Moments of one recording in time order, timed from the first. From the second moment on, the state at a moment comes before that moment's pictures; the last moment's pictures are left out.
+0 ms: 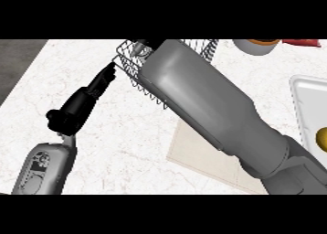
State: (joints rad) left arm -0.33 0.14 -0.03 -1.47 -0.09 -0.24 0.01; right arm -1.39 -0.01 0.41 -0.90 1.09 -0.51 1.20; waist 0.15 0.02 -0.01
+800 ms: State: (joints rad) left arm -0.30 0.15 0.00 -1.50 -0.08 -0.23 0.01; right arm -1.43 -0.01 0.29 -0.61 1.11 -0.68 1.18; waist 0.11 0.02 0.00
